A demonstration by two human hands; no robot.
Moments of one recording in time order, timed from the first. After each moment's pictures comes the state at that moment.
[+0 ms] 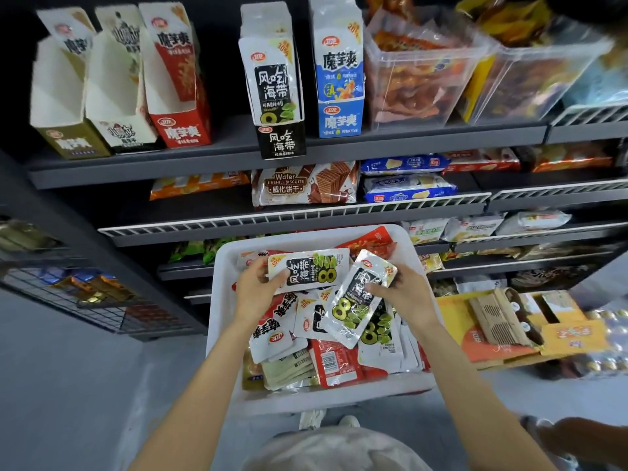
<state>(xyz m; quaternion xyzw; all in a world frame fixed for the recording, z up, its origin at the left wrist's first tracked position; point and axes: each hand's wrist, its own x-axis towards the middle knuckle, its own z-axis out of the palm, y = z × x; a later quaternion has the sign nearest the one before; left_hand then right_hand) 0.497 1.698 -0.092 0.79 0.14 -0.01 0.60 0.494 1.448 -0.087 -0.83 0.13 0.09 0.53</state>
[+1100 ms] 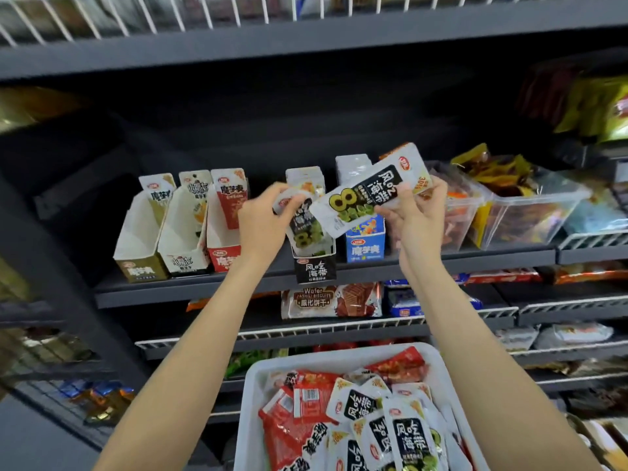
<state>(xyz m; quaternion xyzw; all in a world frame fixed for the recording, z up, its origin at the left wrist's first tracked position) 0.661 1.724 0.131 0.85 -0.11 0.41 0.32 0.637 1.517 0.135 -0.53 -0.07 -0.24 0.81</state>
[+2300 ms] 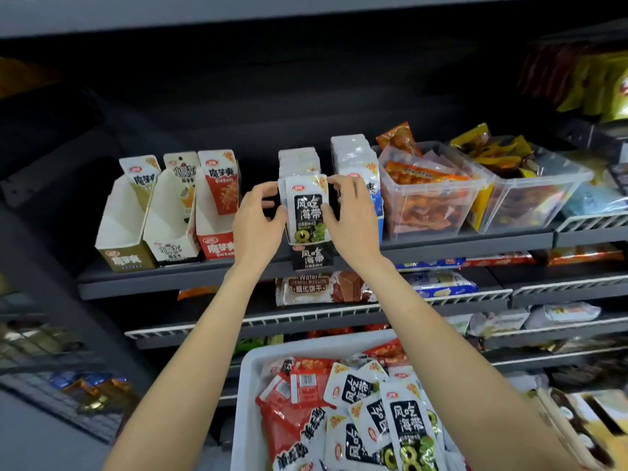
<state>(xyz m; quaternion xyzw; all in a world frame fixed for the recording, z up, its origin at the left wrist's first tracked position) 0.654 1.726 0.102 0.85 -0.02 0.30 0.43 0.669 1.574 0.093 -0.85 -0.14 -0.33 0.37</state>
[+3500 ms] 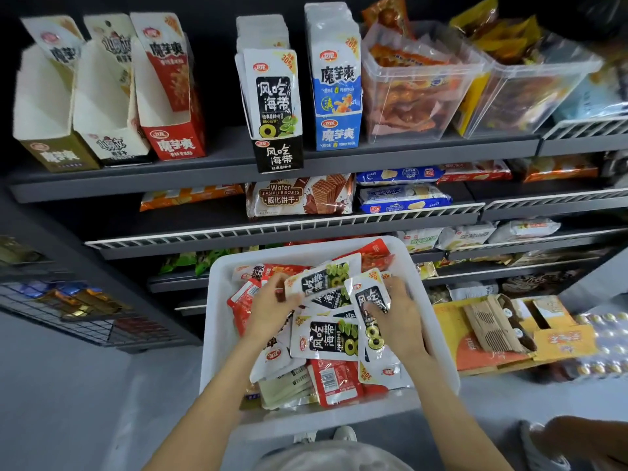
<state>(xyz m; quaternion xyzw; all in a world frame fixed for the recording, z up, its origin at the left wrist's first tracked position) 0.500 1.679 -0.087 0.85 0.09 -0.09 0.51 0.481 1.468 -0.093 -0.91 0.13 0.02 0.40</state>
